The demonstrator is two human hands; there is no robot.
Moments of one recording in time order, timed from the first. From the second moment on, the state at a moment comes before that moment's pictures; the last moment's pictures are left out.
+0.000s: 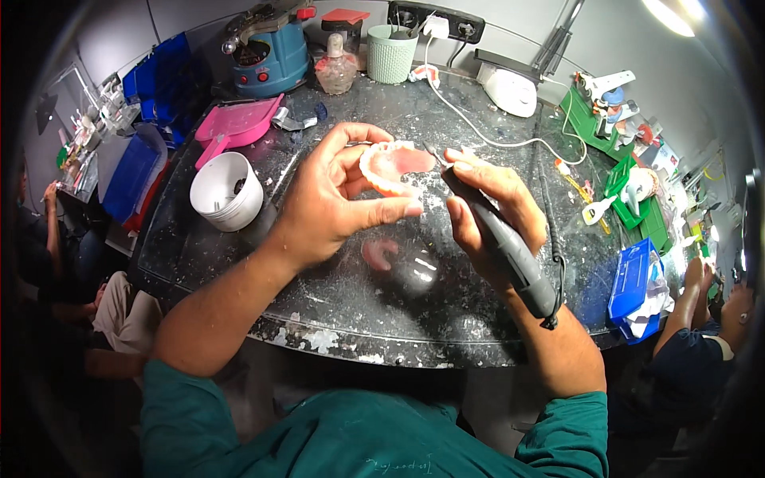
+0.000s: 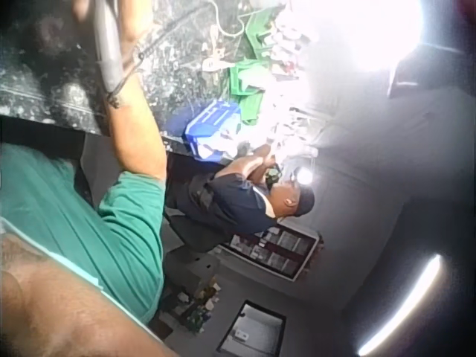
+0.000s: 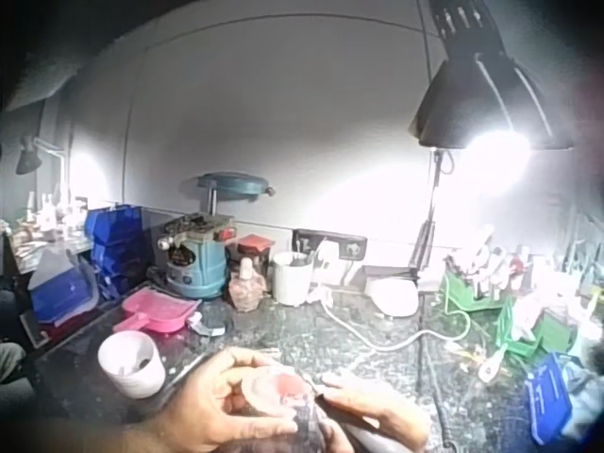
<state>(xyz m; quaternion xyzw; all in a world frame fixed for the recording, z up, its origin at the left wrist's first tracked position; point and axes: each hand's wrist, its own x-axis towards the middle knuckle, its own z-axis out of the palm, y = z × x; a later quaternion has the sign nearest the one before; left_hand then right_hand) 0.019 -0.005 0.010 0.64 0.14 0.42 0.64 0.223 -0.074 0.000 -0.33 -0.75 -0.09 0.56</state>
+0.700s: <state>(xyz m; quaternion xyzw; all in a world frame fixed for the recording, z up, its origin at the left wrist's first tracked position) 0.006 -0.020 0.013 0.63 0.19 0.45 0.60 0.212 -0.069 -0.002 -0.27 -0.82 -0.08 0.50</state>
